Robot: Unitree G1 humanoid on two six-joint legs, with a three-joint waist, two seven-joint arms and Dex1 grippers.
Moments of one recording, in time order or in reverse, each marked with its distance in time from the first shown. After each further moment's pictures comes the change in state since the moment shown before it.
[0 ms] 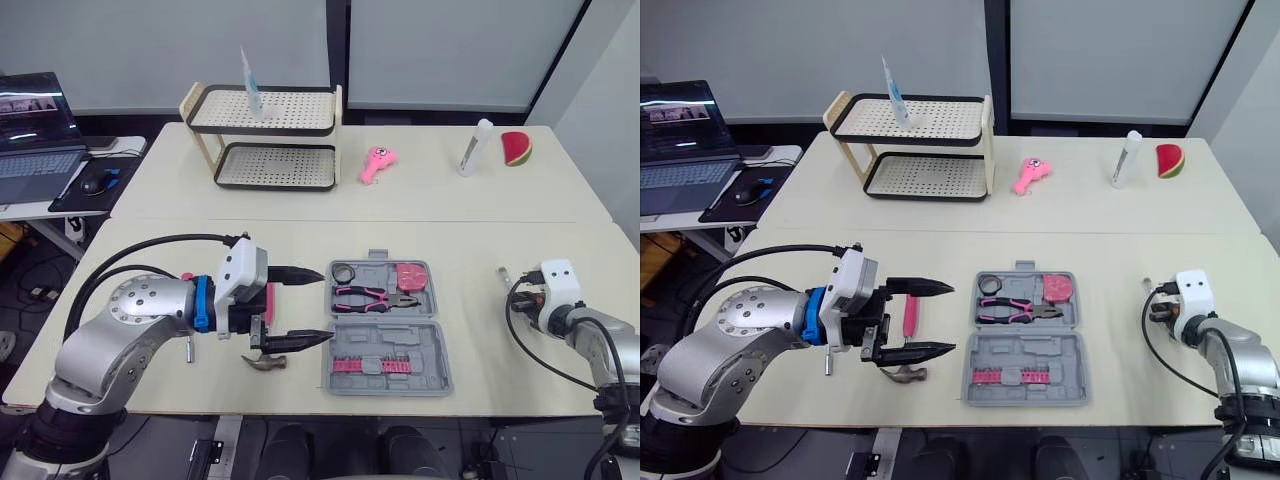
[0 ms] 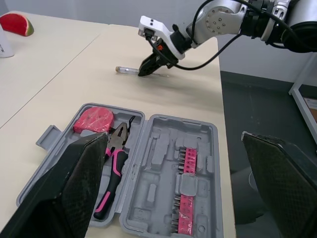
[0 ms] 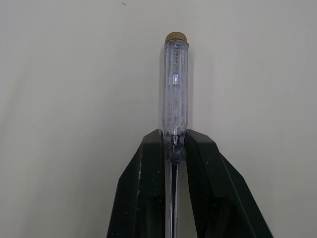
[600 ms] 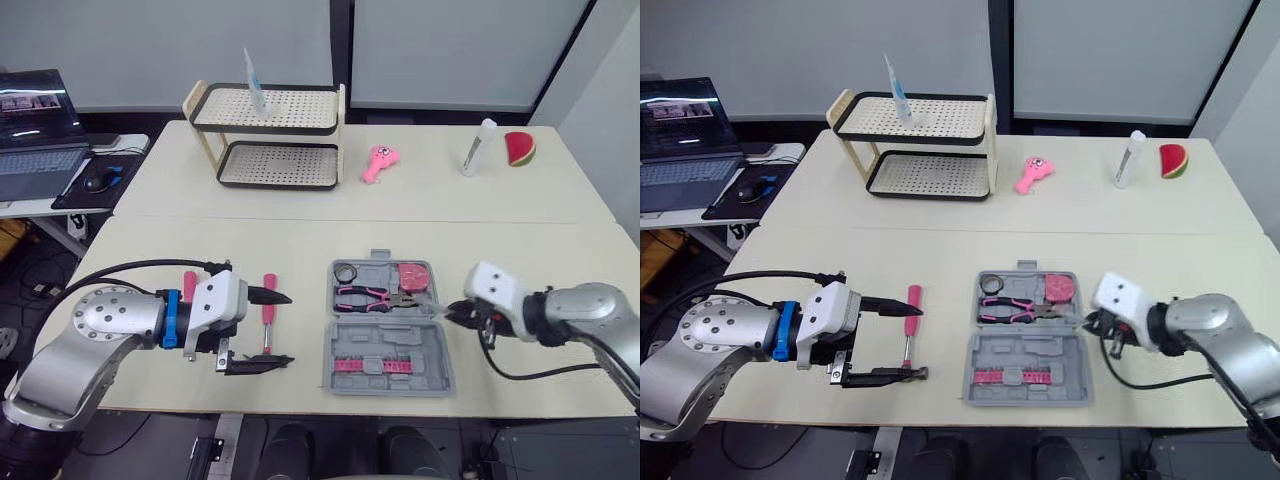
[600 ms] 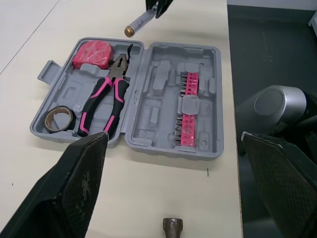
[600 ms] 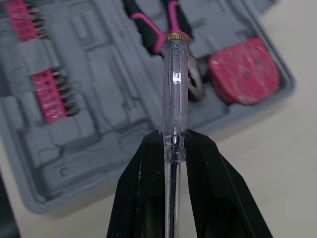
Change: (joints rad) left arm 0.153 0.157 0.030 0.046 0.171 -0.202 -0.127; right arm 0.004 -0.358 0.421 -0.701 0.024 0.090 0.449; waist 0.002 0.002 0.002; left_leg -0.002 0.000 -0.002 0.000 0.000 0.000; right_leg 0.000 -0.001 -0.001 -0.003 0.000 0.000
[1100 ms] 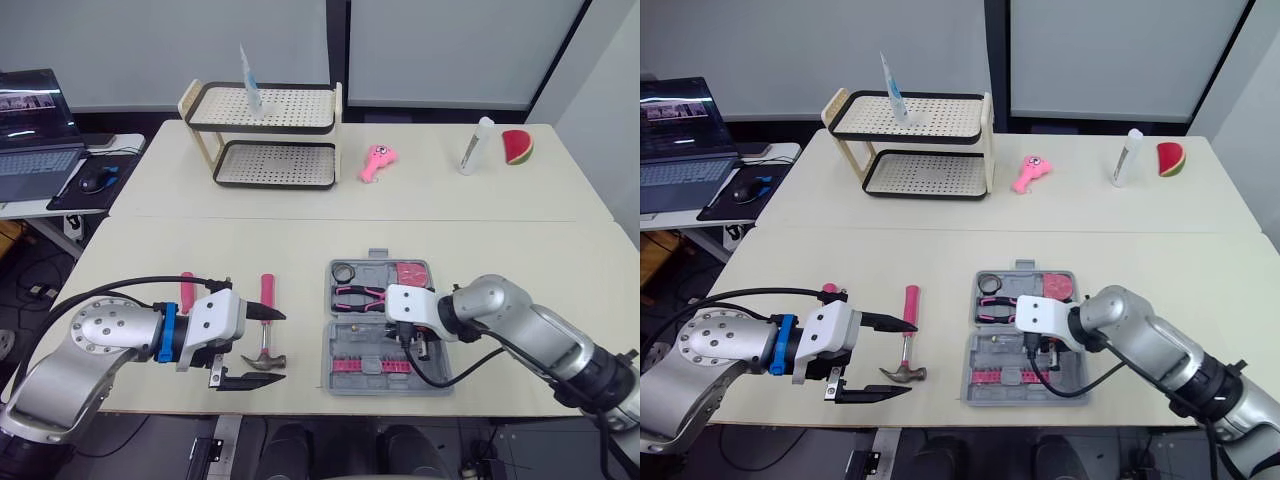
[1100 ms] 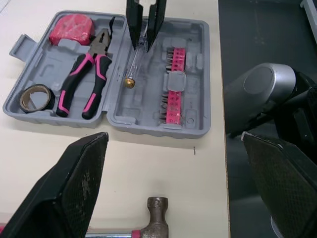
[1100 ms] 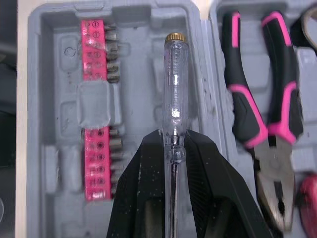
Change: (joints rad) left arm 0.074 0.022 -0.001 -0.001 0.053 -0.040 -0.023; right arm -0.325 0.228 0.444 0.125 -0.215 0.012 0.048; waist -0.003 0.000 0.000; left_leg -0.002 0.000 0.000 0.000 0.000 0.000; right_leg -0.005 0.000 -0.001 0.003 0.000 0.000
